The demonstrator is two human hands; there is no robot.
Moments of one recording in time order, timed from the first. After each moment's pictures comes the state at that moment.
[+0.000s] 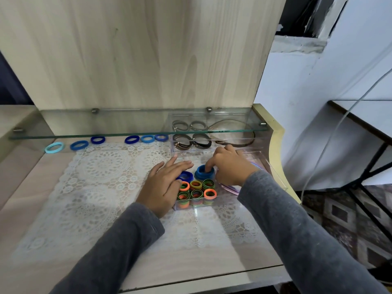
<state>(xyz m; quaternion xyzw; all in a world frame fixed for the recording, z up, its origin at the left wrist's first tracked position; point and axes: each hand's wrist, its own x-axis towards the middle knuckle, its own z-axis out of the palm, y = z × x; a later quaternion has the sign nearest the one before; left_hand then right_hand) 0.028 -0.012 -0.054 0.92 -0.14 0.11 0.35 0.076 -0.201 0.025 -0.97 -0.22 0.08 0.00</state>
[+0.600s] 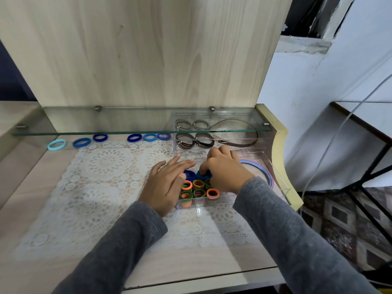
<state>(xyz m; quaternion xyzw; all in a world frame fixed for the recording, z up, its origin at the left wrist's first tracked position) 0.030 -0.011 -0.060 0.92 -0.15 0.14 0.34 0.061 -0.182 0.024 -0.97 -0.25 0.05 -0.02</state>
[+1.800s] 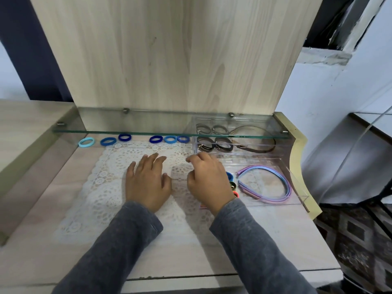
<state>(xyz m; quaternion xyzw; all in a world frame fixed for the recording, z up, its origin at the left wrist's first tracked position) 0.008 0.044 -0.048 0.98 0.09 0.17 0.10 0.026 -0.106 0.004 -0.95 -0.22 -0.11 0.19</state>
